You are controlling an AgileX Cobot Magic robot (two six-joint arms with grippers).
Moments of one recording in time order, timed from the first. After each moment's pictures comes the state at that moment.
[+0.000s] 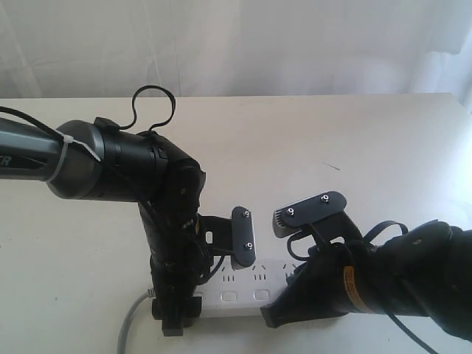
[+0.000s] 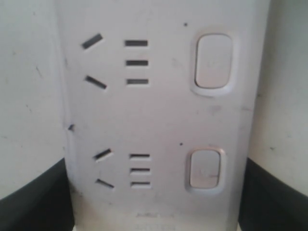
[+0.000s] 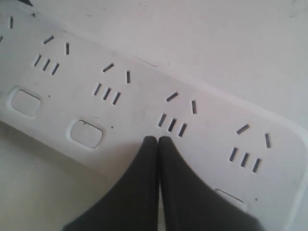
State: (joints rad) left arm -0.71 1.90 -1.18 0.02 0.83 0.73; right arm 0.69 1.54 -0.50 -1.74 0.00 1.89
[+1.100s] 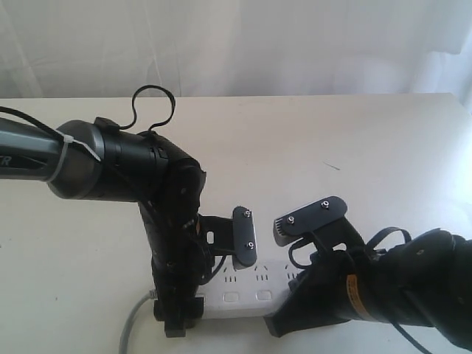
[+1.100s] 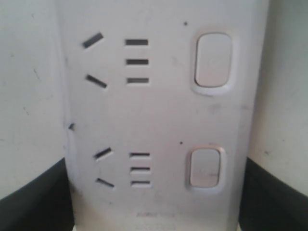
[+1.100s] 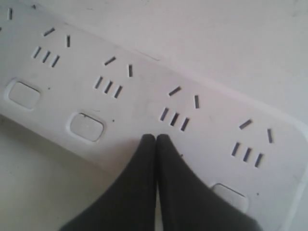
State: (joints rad) left arm -0.71 1.90 -1.18 0.01 0.83 0.73; right arm 0.70 1.55 -0.47 -1.75 0.04 1.89
